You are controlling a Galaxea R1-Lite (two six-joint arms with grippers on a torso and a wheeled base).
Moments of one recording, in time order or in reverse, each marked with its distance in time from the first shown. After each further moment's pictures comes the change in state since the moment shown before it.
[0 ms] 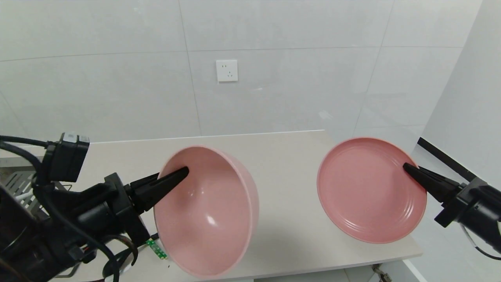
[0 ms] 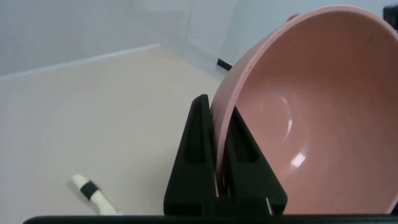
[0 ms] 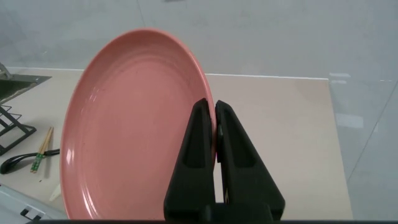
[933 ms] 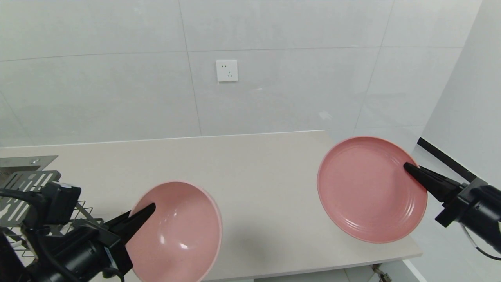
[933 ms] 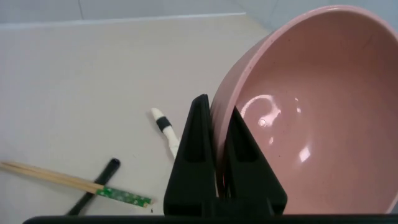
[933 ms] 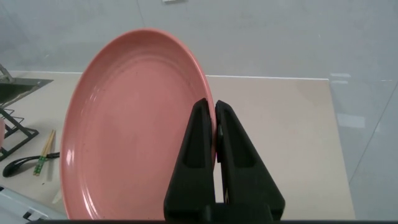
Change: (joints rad) left arm -0.001 -0.074 0.197 0.088 0.343 0.004; right arm 0.004 -0.005 0.001 0.000 -0.010 0.012
